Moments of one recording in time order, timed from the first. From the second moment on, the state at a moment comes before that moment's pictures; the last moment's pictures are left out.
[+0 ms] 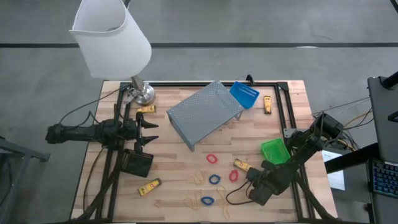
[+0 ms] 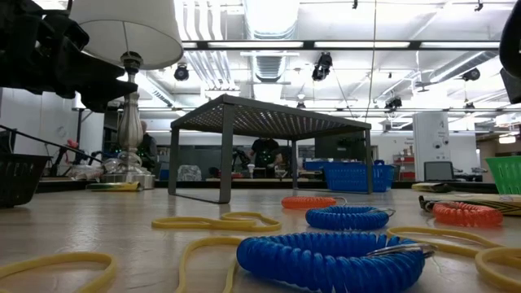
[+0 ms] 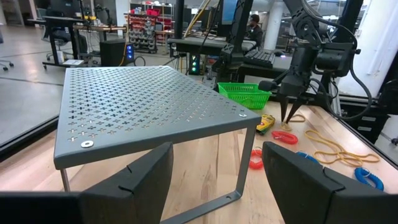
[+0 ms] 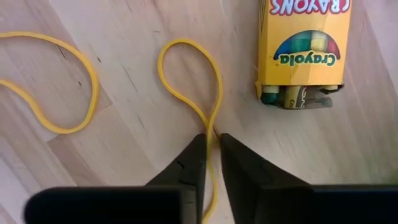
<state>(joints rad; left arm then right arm) -0.03 0.07 0.03 -0.03 -0.12 -0.08 0.81 1.70 0.91 -0.72 0.14 1.35</state>
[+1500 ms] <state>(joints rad) -0.03 0.07 0.03 -0.03 -0.12 -0.08 0.81 1.56 1.37 -1.49 0.26 1.32</state>
